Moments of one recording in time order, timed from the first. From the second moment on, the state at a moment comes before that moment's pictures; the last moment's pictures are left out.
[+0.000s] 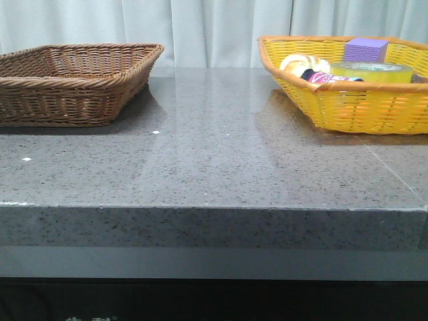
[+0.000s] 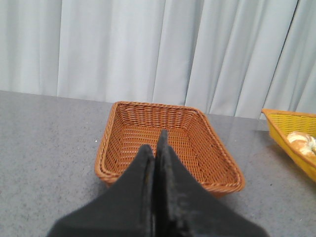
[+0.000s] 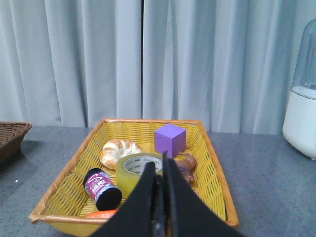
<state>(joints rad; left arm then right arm) -0.09 0.16 -0.52 -0.05 0.44 -0.09 0.00 0.11 -0.49 0.03 0.33 -0.01</state>
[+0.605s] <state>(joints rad) -0.09 0.54 -0.84 -0.05 0.76 -0.09 0.00 0.56 -0.77 0.03 0.63 -0.01</state>
